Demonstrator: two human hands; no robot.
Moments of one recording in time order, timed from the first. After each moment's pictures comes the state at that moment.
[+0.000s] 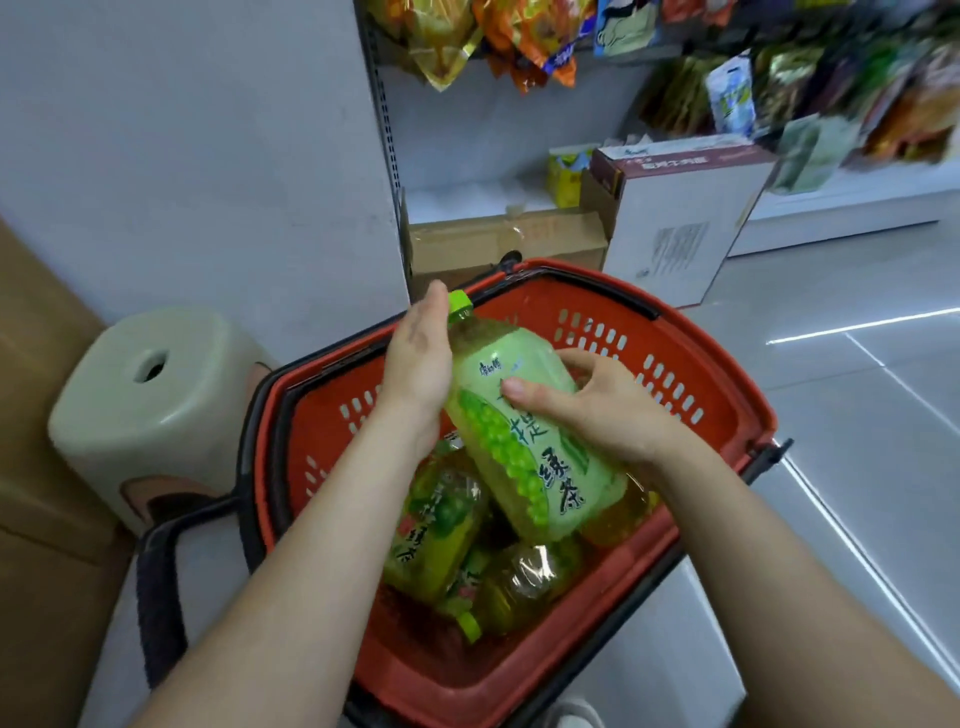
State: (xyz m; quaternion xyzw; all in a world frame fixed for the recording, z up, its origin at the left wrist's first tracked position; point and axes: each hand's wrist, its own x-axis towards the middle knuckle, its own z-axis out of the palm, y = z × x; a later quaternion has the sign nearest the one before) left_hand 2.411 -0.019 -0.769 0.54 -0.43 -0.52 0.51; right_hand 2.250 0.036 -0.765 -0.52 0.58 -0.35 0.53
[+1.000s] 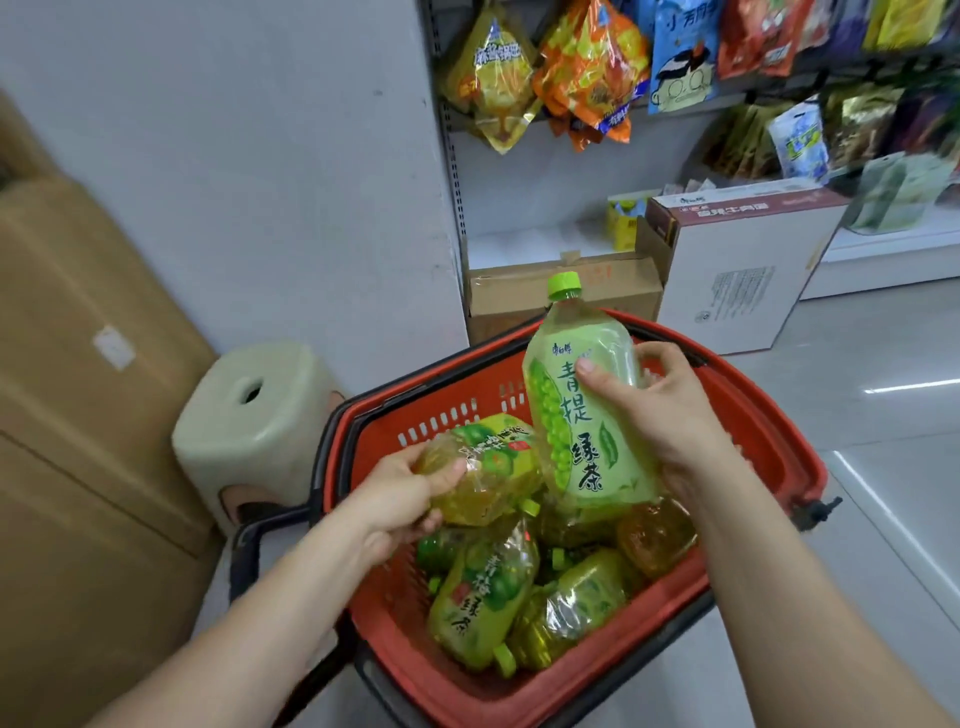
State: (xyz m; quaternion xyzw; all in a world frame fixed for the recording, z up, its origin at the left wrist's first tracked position) left_hand 2.474 0.039 -0.785 0.66 -0.34 -0.60 0.30; right_hand 2.240 0.027 -0.737 -0.38 0.57 -0.52 0.51
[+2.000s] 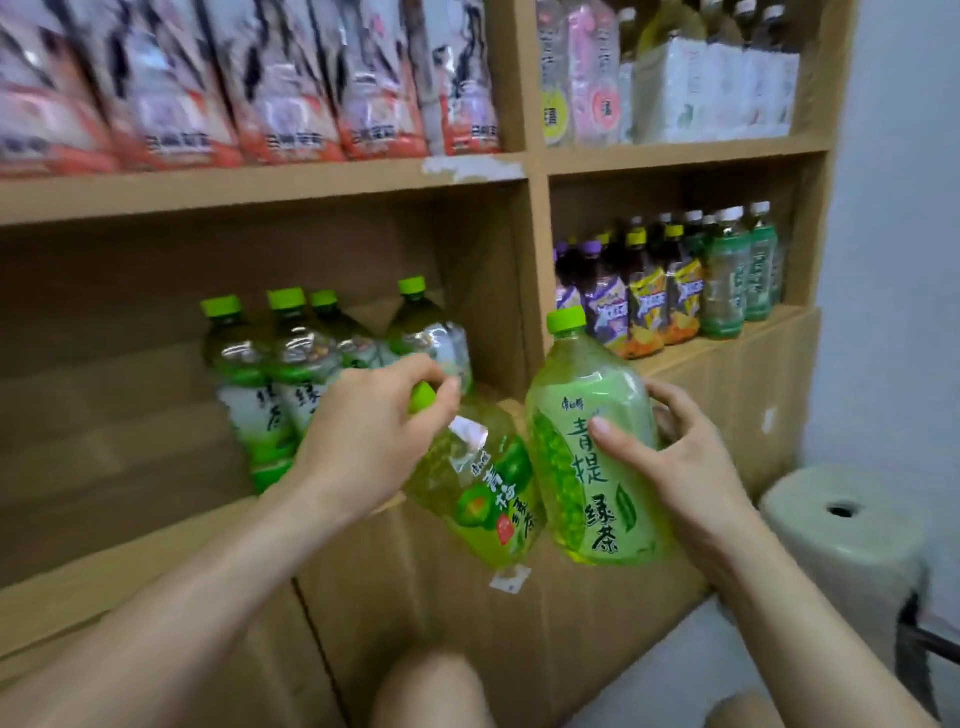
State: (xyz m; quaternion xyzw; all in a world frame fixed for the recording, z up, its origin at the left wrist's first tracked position) left_hand 2.752 0.529 -0.509 0.83 -0.38 0.31 0.27; right_hand 2.665 0.307 -0.589 -0.67 0.08 -0.35 0.65
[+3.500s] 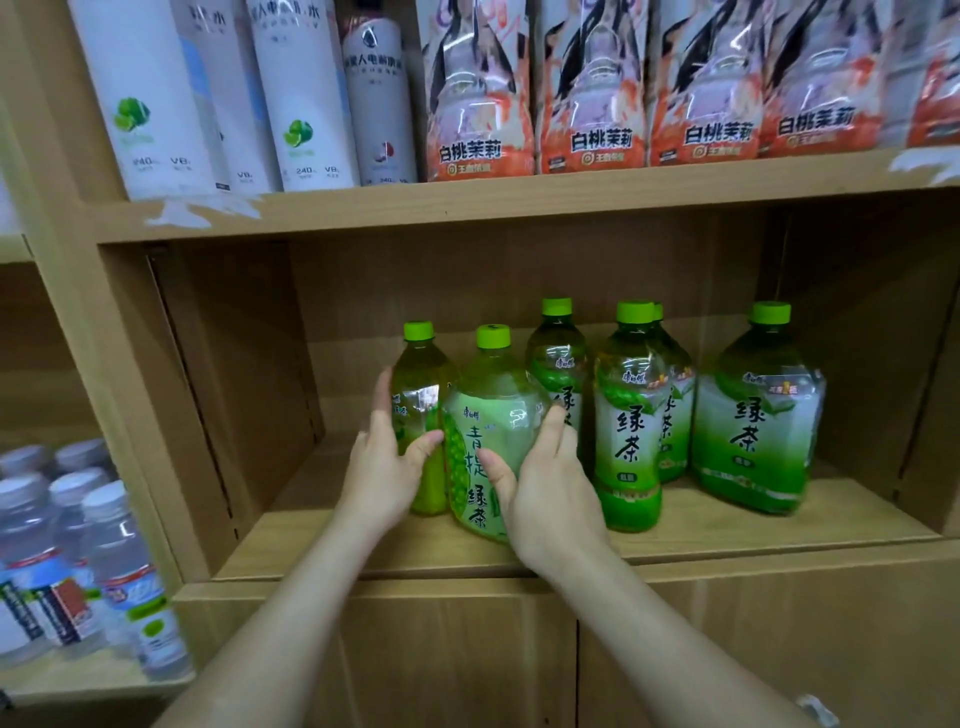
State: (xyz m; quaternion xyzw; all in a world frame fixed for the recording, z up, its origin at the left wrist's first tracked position) left_hand 2.870 0.754 -0.560 0.87 -0.01 0.26 0.42; right_hand 2.843 0.596 -0.570 -0.93 -0.05 -0.22 0.30
